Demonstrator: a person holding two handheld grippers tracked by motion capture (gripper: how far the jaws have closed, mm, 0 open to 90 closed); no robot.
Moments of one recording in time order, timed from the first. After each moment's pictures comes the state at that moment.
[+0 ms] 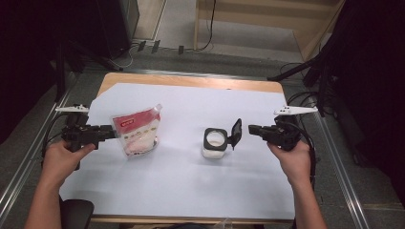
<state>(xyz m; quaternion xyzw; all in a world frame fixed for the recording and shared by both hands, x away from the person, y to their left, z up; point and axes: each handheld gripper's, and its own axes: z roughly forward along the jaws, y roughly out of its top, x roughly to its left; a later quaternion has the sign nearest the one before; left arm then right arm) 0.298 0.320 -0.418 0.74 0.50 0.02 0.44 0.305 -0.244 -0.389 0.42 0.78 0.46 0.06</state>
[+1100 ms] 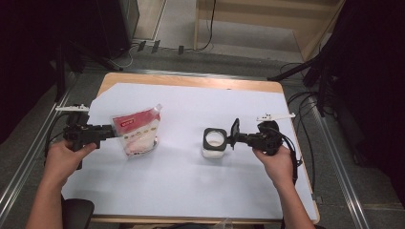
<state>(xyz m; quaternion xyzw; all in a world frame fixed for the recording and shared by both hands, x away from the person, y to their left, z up) 0.299 0.319 -0.419 0.74 0.50 0.01 0.46 0.315 -0.215 -0.430 0.43 0.79 0.44 0.02</state>
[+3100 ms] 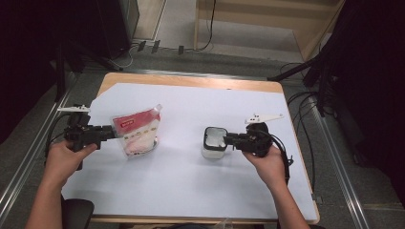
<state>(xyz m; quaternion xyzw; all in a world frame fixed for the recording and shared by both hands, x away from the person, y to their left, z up) 0.299 0.317 -0.420 0.74 0.50 0.01 0.45 0.309 -0.188 -0.425 0.39 0.80 0.45 0.03</state>
